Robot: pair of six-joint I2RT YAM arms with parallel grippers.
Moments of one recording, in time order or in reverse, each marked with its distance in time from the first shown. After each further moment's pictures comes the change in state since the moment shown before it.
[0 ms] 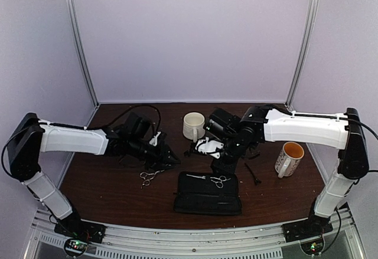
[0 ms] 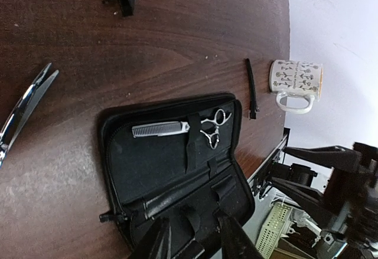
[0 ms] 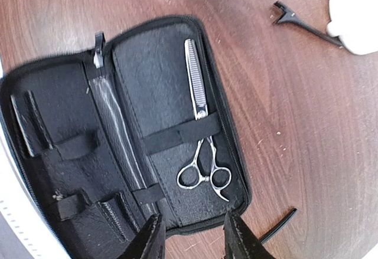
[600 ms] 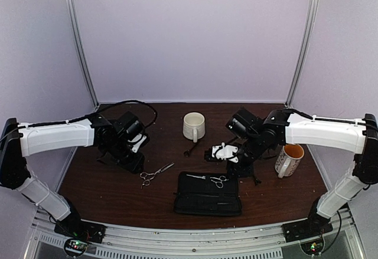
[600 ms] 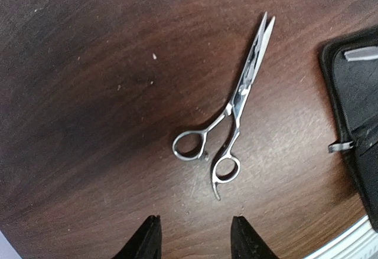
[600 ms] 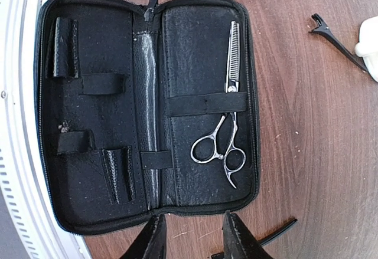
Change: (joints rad) left arm 0.007 -0.140 0.149 -0.763 -0.601 0.735; right arm -0.104 -0.183 -0.223 0.079 -0.204 -0.320
